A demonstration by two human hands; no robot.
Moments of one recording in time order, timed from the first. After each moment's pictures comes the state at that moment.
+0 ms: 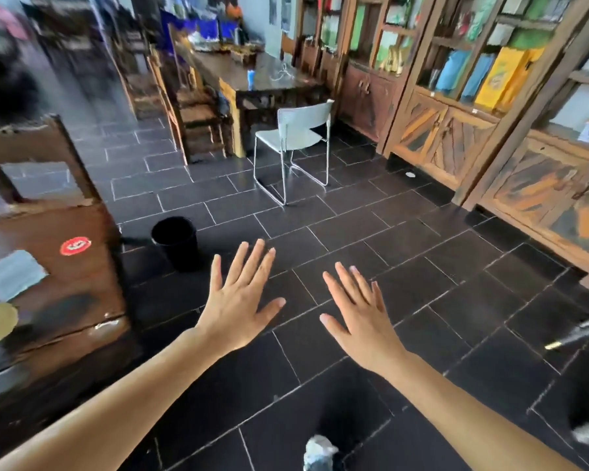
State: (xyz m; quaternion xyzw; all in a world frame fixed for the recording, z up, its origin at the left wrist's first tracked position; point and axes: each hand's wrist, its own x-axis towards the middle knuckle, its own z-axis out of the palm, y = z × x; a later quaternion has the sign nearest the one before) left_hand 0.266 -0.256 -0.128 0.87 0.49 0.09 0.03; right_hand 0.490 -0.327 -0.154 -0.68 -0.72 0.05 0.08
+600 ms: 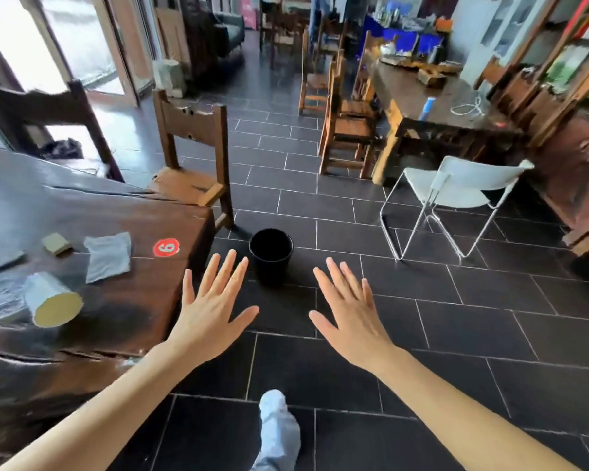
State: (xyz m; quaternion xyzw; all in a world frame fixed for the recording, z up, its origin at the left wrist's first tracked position) left_hand 0.182 -0.006 -0.154 0.64 0.76 0.10 0.05; right_hand 0.416 0.073 -0.152 -0.45 -0.89 0.10 0.04
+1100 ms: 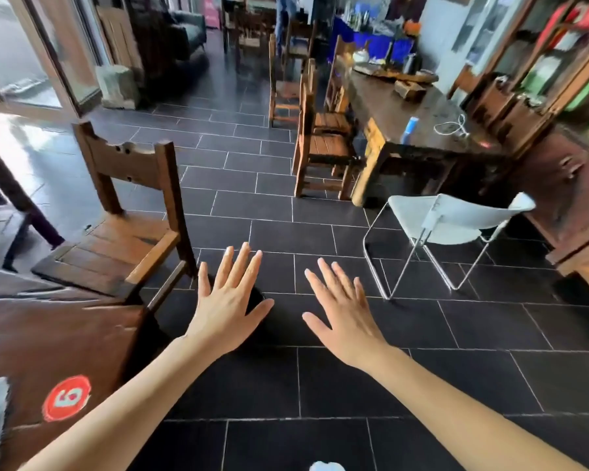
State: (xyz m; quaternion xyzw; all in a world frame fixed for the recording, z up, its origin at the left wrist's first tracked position) left_hand 0.138 0.367 -0.130 0.69 0.71 0.12 0.06; right_hand 0.350 0.414 -0.134 -0.48 -0.87 0.09 0.02
